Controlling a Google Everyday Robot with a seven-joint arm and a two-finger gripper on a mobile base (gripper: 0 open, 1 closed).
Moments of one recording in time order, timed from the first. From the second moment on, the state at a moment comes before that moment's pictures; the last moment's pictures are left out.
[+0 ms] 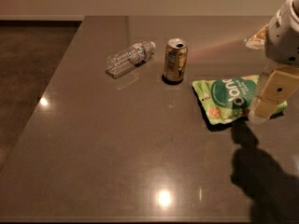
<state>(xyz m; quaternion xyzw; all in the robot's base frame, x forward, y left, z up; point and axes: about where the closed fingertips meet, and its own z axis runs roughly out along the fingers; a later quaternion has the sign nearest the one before) 0.438 -0.216 0.977 -0.60 0.78 -0.04 0.16</state>
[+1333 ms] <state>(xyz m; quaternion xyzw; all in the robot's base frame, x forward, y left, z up) 0.517 -0.196 0.961 -0.56 0.80 -0.02 0.19</state>
